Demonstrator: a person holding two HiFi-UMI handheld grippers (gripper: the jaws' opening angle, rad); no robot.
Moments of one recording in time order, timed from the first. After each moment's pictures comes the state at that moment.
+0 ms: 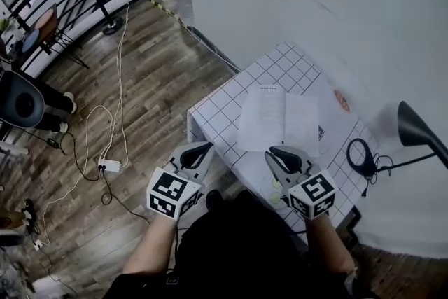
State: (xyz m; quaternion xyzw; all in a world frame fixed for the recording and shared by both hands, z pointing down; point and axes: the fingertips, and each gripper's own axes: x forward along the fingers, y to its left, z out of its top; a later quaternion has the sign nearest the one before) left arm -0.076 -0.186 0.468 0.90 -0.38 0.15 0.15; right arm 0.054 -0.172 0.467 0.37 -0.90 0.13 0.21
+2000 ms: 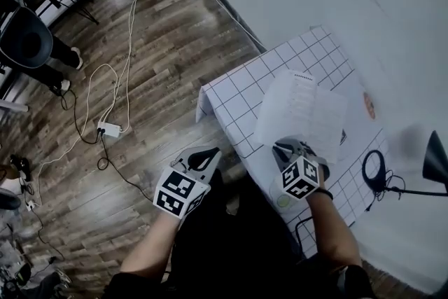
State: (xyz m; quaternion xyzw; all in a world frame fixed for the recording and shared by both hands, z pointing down) left arm -0.093 -0.175 0.592 0.86 -0.39 0.20 0.27; right arm 0.061 -0.203 0.673 0.18 -0.82 -0.02 0.54
